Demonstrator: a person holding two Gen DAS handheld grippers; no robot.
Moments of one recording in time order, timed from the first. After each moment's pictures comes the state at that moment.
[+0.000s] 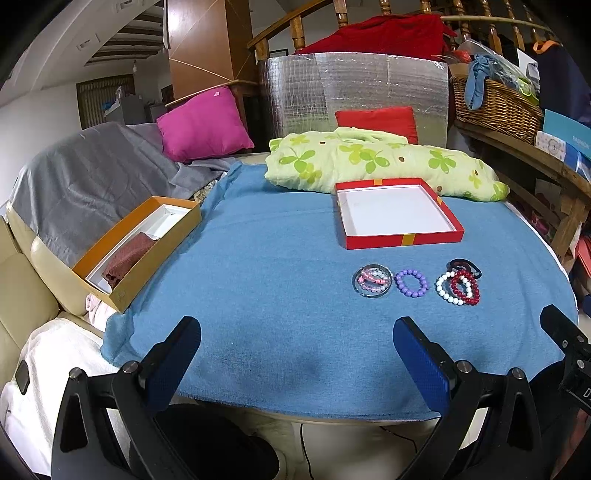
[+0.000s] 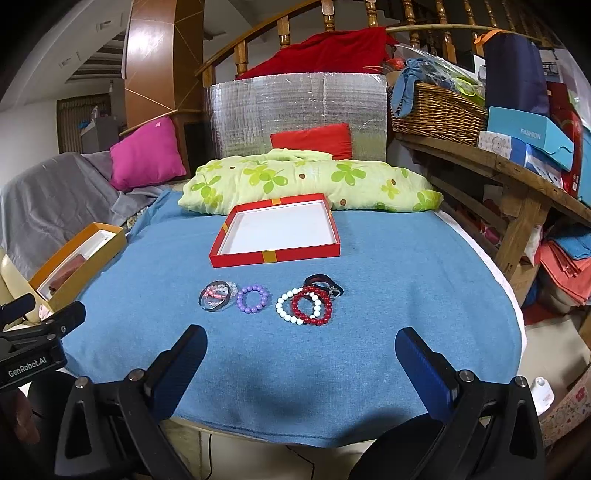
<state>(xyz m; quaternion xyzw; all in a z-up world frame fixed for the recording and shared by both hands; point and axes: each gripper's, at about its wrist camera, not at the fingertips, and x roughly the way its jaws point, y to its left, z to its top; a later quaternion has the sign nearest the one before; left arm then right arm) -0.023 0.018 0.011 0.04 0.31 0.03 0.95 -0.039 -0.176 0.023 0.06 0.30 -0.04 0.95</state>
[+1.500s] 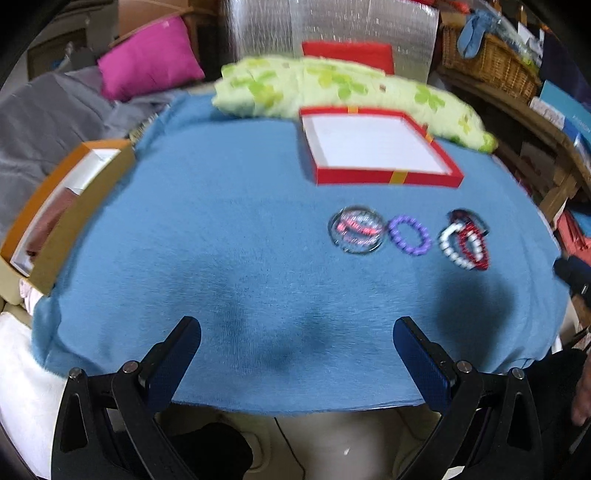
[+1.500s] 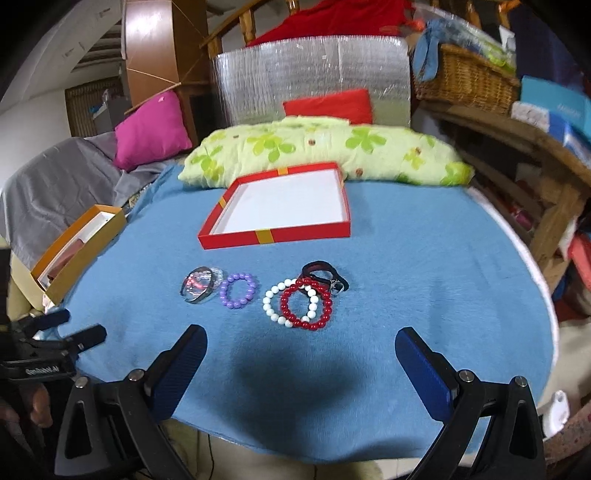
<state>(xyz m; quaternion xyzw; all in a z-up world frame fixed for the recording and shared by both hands) 0.073 0.026 -0.068 0.02 0.44 -0.06 0.89 0.041 -0.223 -0.018 0.08 0.36 0.02 0.93</state>
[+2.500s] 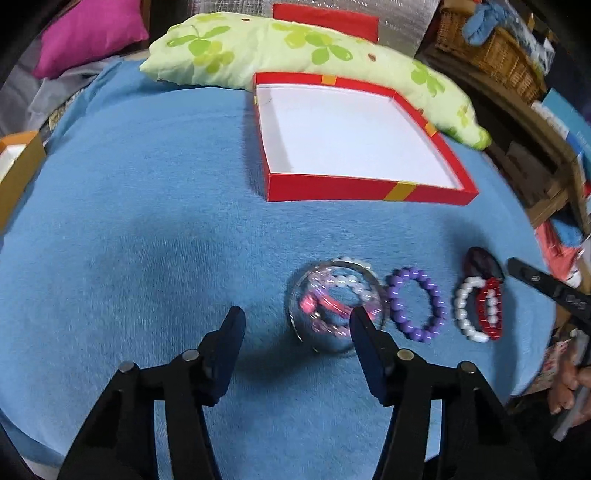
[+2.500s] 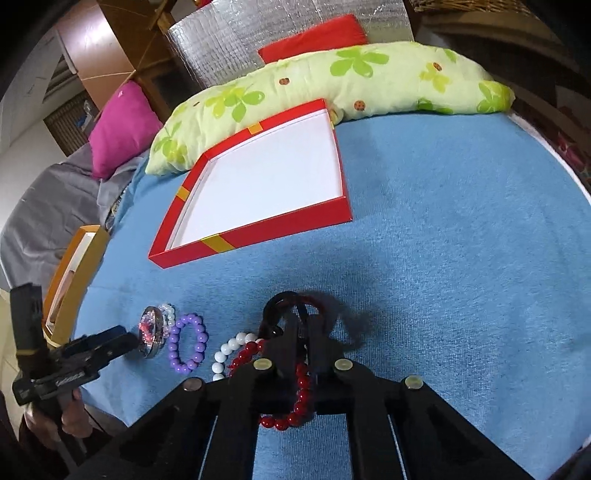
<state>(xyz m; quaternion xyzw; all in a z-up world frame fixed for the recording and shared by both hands) 0.202 -0.012 -0.110 -0.01 0.50 -0.14 0.85 0.181 -0.276 -0.089 0.18 0.45 0.06 0.87</state>
